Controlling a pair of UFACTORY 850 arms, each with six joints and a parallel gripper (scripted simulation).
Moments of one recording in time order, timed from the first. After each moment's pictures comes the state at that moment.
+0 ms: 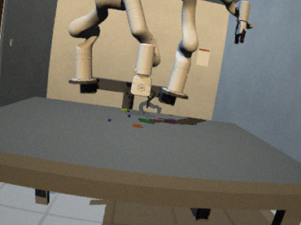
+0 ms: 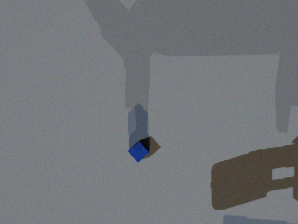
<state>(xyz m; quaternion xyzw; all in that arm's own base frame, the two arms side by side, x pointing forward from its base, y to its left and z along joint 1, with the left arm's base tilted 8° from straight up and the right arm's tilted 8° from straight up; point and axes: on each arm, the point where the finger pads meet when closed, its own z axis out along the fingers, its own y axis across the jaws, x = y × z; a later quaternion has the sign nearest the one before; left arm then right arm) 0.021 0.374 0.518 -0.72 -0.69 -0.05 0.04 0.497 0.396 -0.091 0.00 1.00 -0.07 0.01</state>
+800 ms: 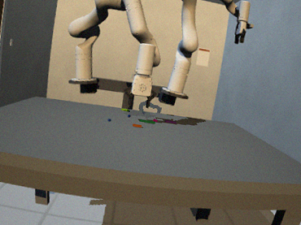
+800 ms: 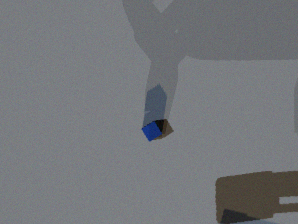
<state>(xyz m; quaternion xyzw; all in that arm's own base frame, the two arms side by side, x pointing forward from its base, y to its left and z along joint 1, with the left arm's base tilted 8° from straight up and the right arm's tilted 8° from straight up) 0.021 0.374 0.518 -0.72 -0.69 -0.05 0.04 0.503 0.396 -0.091 -0.08 0.99 -0.07 0.01</state>
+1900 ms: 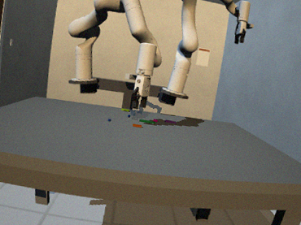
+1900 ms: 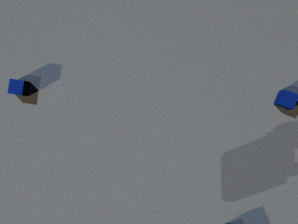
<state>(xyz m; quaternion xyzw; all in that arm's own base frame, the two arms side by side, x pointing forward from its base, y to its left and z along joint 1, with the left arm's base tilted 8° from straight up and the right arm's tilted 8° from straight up) 0.021 0.374 0.518 -0.72 -0.69 -0.05 0.04 0.536 0.397 -0.090 -0.52 0.85 -0.07 -0.01</state>
